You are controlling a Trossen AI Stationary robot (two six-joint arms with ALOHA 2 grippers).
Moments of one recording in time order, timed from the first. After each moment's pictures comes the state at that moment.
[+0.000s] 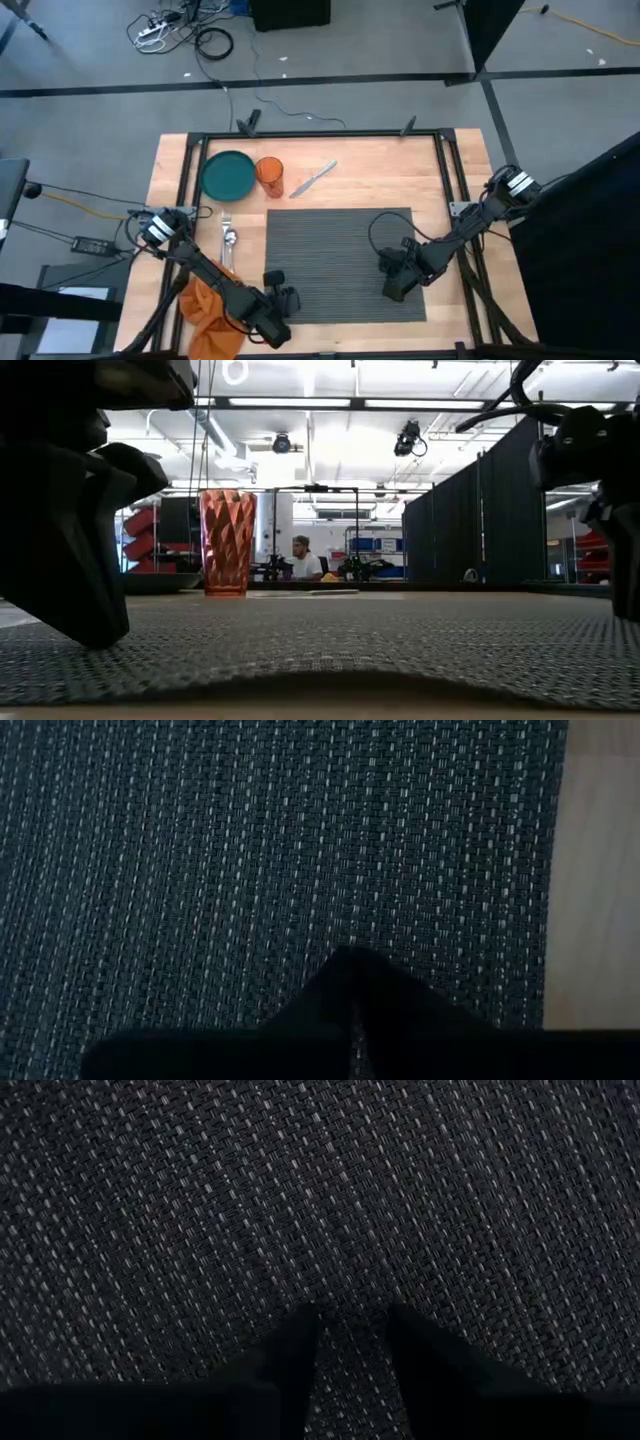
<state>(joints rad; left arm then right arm) -0.73 2.00 1.27 -0.53 -0.44 -0.77 0.63 1.62 0.84 -0.62 0.26 1.07</state>
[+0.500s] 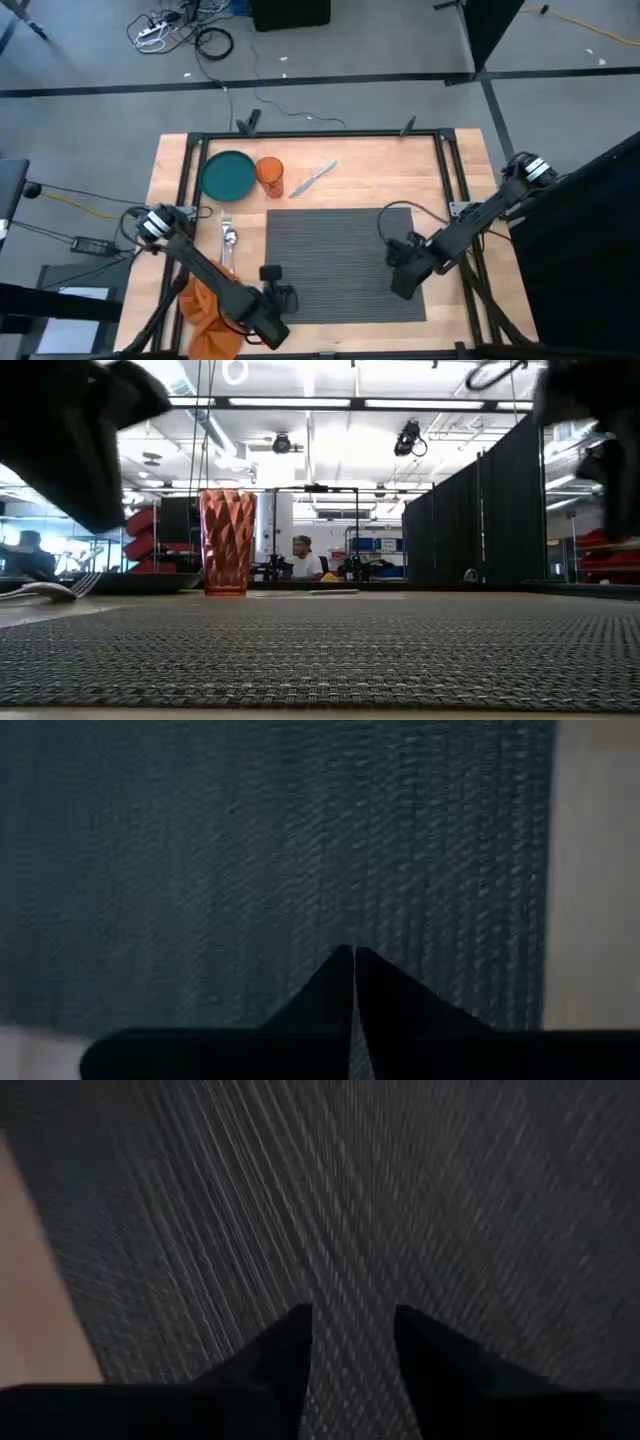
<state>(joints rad) -0.71 1.92 1.42 -0.96 -0.44 -0.77 0.62 1.37 0.84 -0.66 0.35 0.98</state>
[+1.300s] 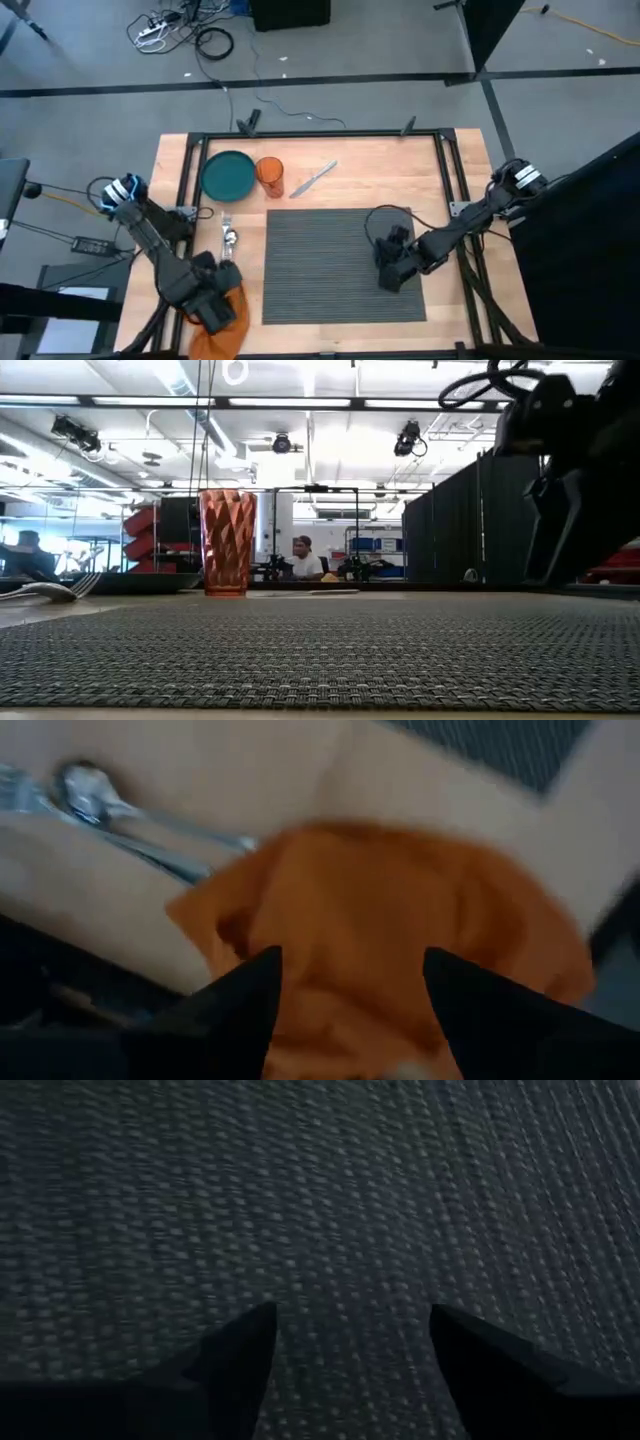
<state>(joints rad) -0.90 1.56 1.27 -1.27 -0.02 -1.29 0.57 1.54 0.80 -0.44 0.42 0.76</state>
